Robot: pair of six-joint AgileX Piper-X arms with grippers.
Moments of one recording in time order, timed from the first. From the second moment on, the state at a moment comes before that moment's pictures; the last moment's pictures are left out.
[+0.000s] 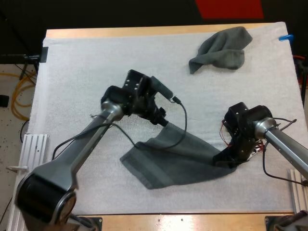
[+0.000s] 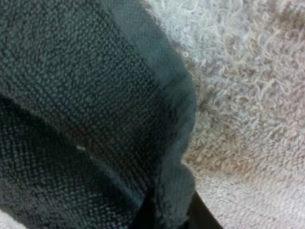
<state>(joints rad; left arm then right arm) -0.46 1.65 -1.20 0.78 0.18 -1.53 0.43 1.55 -0.90 1.19 -0.19 -1.80</state>
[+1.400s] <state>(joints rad) -0.62 1.89 -1.33 0.87 0.11 -1.50 0.43 1.54 -0.91 1.14 -0.14 -1.79</state>
